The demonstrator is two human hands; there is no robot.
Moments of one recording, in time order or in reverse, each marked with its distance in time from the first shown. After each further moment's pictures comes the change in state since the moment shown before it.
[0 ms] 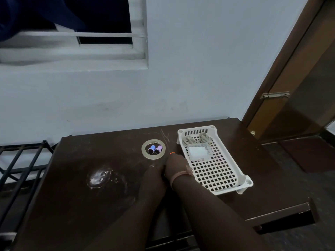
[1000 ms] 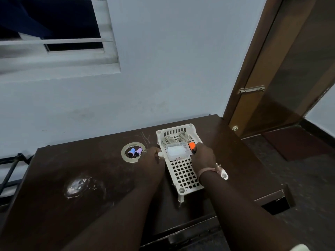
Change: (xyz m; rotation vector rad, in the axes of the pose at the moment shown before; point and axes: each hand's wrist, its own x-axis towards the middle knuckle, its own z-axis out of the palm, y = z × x) left_hand 0.030 0.078 0.015 0.001 0.121 -0.104; right_hand 0.012 0.143 -0.047 0.112 0.352 0.281
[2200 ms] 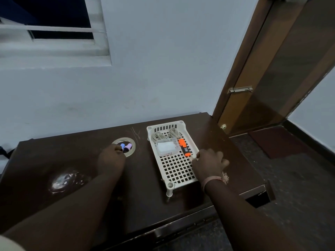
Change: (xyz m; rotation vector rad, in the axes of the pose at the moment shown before) left_hand 0.040 -0.061 -0.037 0.088 0.017 -0.325; right_hand -0.028 0.041 -0.026 -0.263 0.041 0.062
